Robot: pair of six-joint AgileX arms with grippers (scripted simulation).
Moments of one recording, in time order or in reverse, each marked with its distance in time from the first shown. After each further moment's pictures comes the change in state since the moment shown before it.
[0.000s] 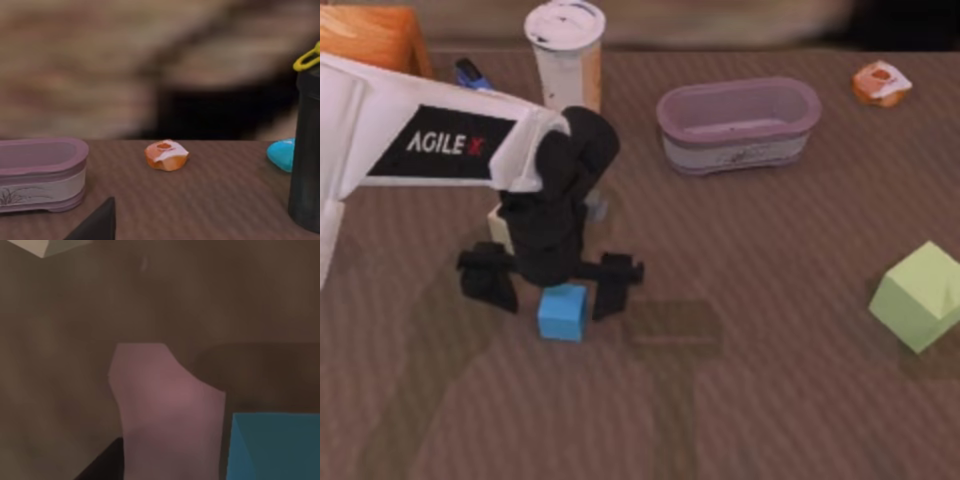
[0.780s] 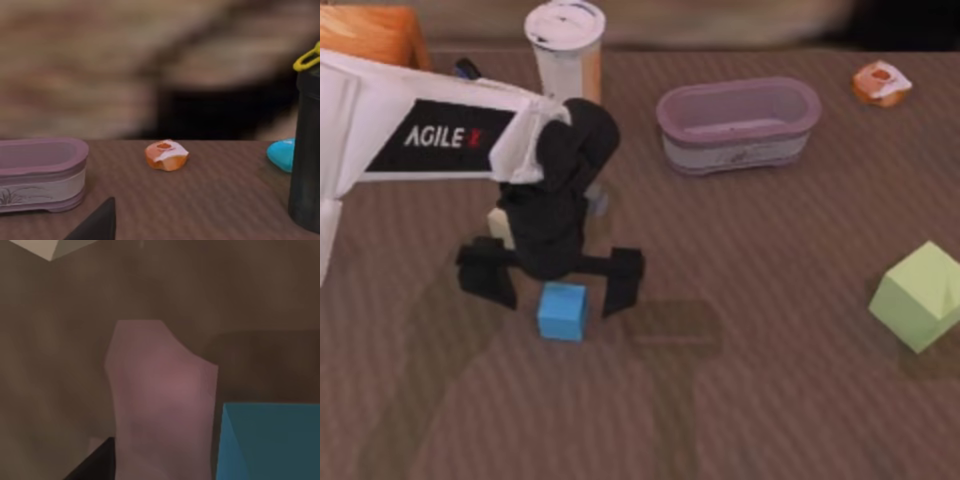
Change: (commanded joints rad) left arm 0.001 -0.035 0.034 -0.061 0.000 0.000; right arm 0.000 0.000 0.000 0.000 0.000 0.000
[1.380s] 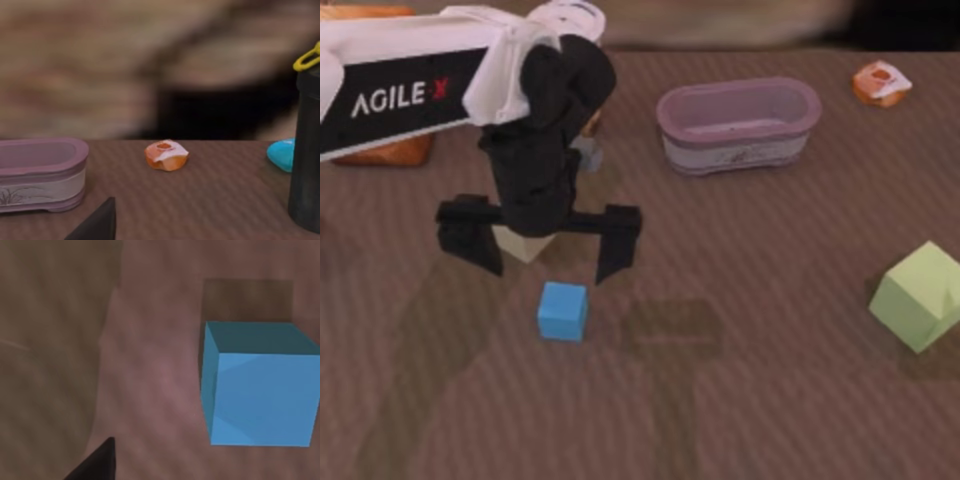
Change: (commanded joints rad) left arm -0.002 -0.112 0.124 -0.244 -0.001 -0.004; right arm 0.000 0.000 0.000 0.000 0.000 0.000
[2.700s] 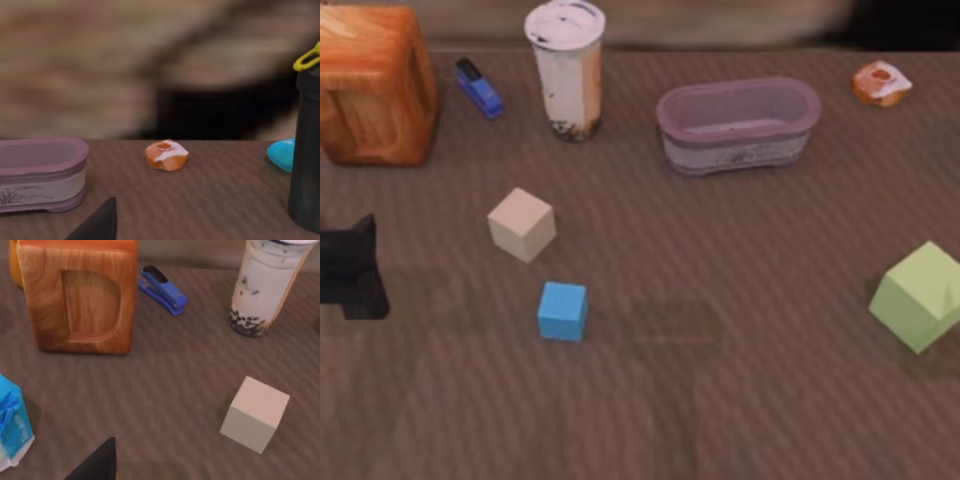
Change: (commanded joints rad) left arm 0.368 -1.494 -1.078 0.750 -0.004 0.259; right arm 0.000 0.000 0.000 0.000 0.000 0.000
